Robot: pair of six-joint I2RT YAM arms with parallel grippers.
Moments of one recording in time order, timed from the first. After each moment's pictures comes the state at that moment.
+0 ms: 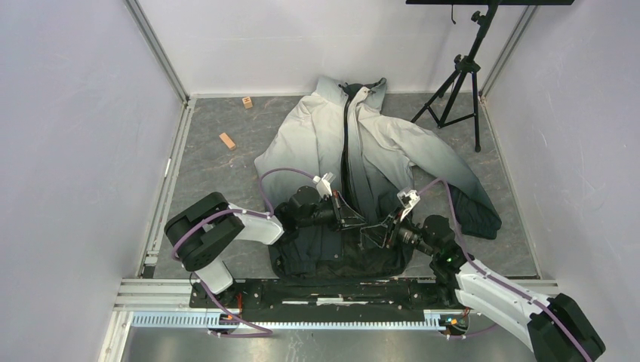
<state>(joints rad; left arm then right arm) -0.91 1.66 0.57 0.80 0.35 -1.26 0.62 0.72 0.02 0.54 -0.38 0.52</state>
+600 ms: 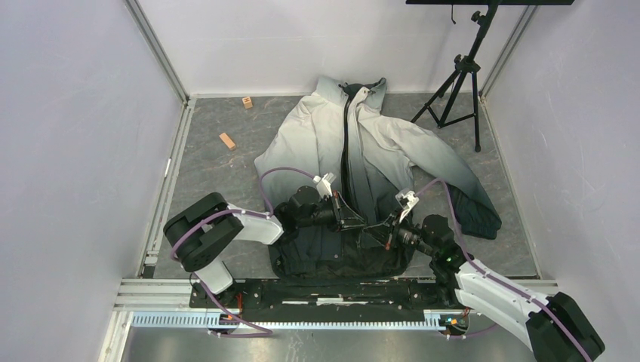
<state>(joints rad) -0.91 1.65 0.57 0.79 0.37 -1.24 0.61 0.74 0.02 0.52 -0.39 0.47</state>
